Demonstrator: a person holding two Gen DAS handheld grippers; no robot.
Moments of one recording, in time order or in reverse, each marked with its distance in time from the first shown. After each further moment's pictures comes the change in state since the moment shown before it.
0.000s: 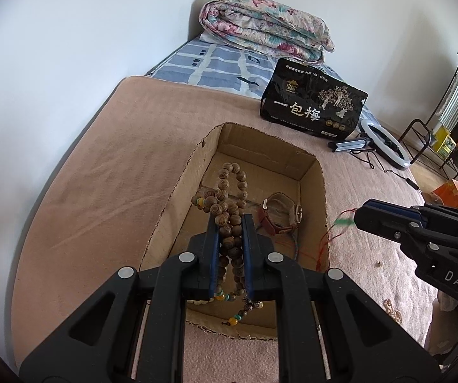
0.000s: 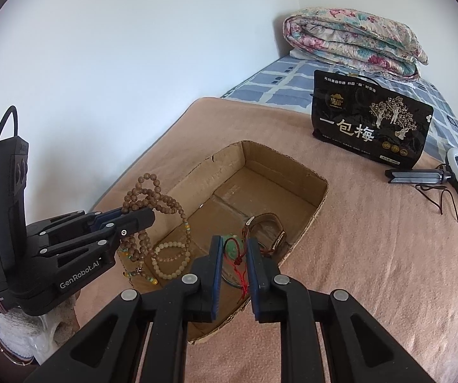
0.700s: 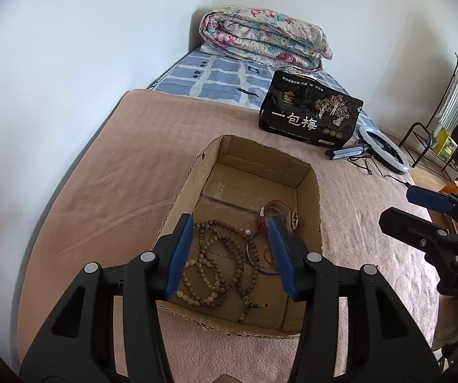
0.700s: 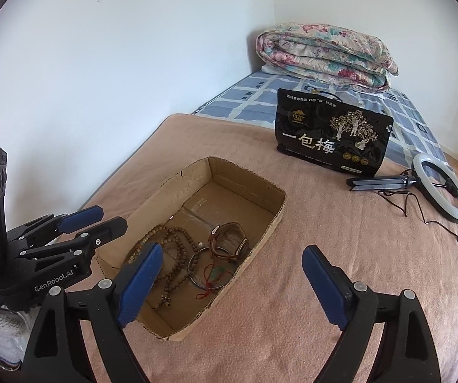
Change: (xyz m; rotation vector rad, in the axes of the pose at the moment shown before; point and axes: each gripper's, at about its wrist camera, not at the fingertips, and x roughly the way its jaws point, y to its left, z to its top) left arm -0.016 -0.009 -0.002 0.019 -0.048 0.019; right arm -0.033 -0.013 -0.001 0.020 -0.069 -0.142
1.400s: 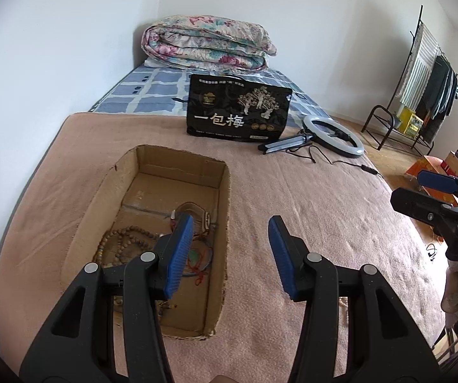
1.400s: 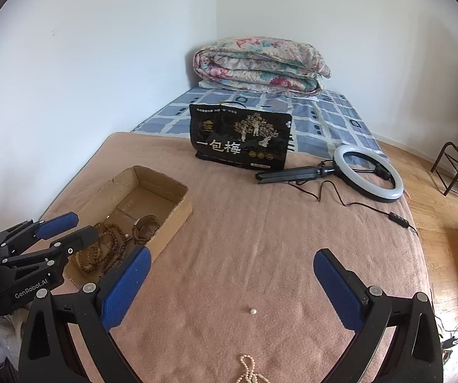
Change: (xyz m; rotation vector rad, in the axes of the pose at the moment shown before) left arm -0.007 -0.098 -0.013 0.140 -0.033 -0.152; right arm -0.077 -0.080 -0.036 0.086 -0.060 -0.217
